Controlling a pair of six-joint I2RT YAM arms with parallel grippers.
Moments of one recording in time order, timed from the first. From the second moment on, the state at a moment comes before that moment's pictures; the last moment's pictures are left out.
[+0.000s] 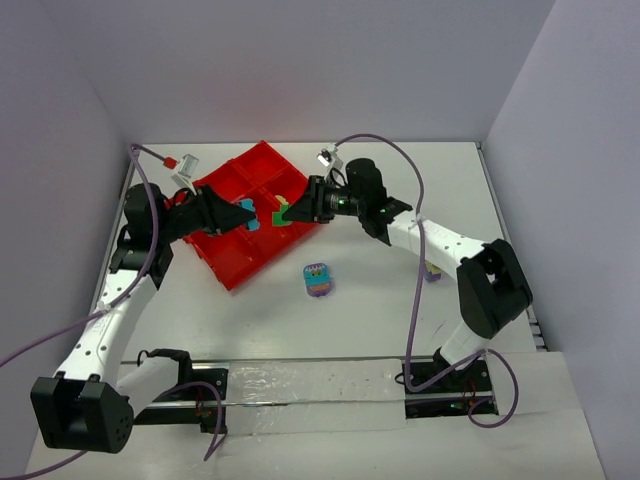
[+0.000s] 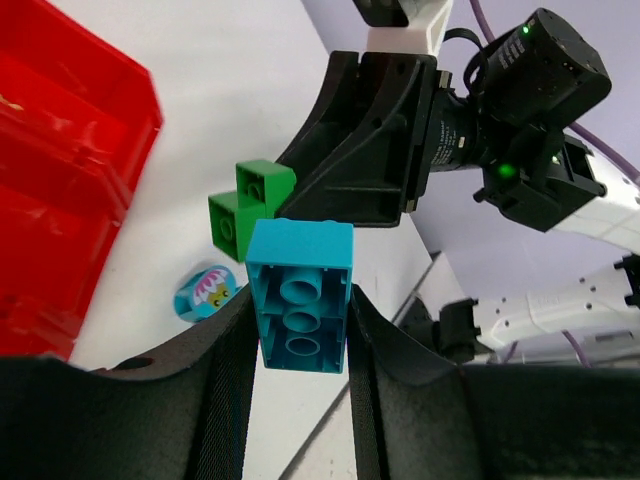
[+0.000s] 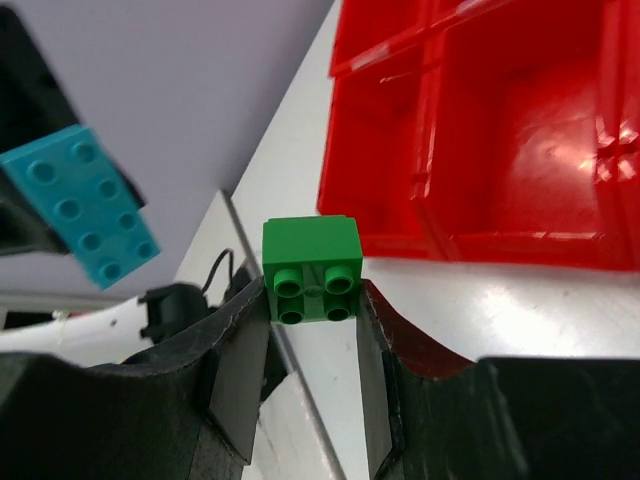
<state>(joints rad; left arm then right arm) -0.13 1.03 0.85 -0.03 0.81 -0.65 0.58 1.62 1.14 0.18 -0.63 0.70</state>
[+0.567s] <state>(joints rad) -0.10 1.01 0.89 -0.29 0.43 -0.63 0.59 1.67 1.21 0.02 -0.42 0.65</state>
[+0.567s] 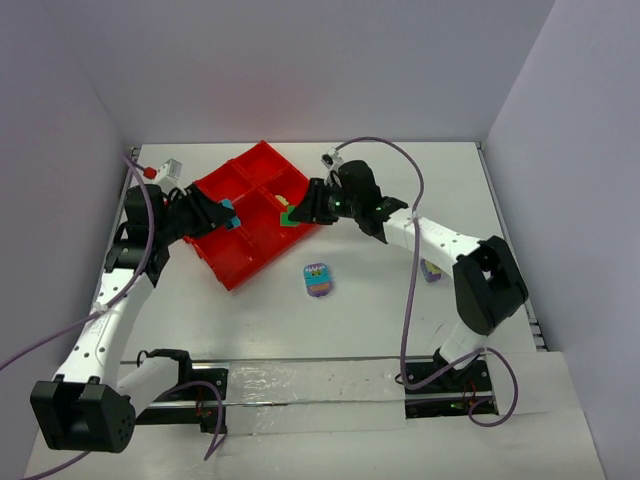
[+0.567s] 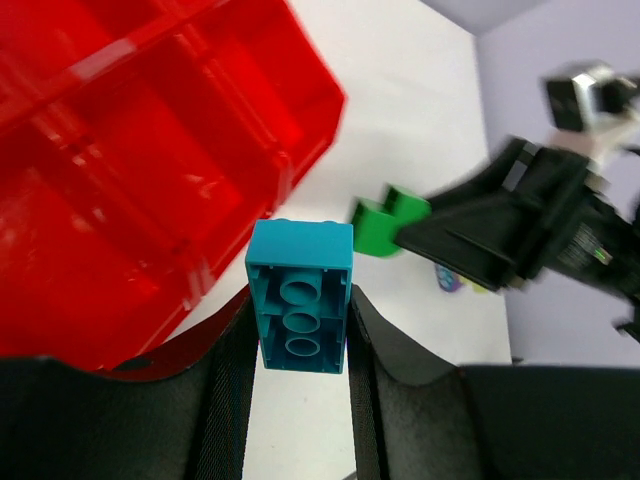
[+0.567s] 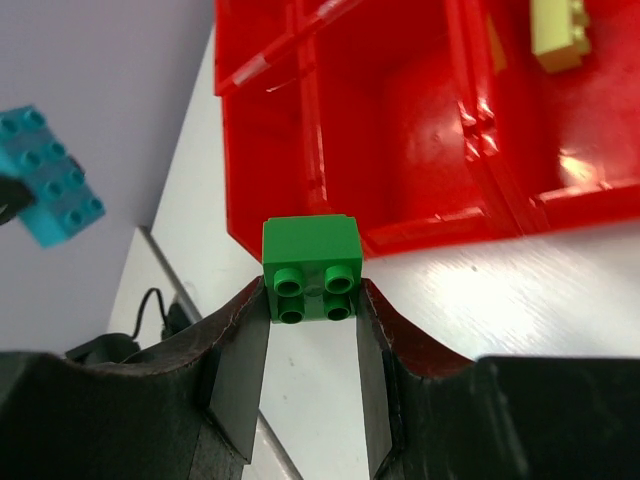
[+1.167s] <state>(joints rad) -0.10 1.25 0.87 -0.42 0.04 -0.74 0.59 1.48 1.14 -0.08 -0.32 0.59</state>
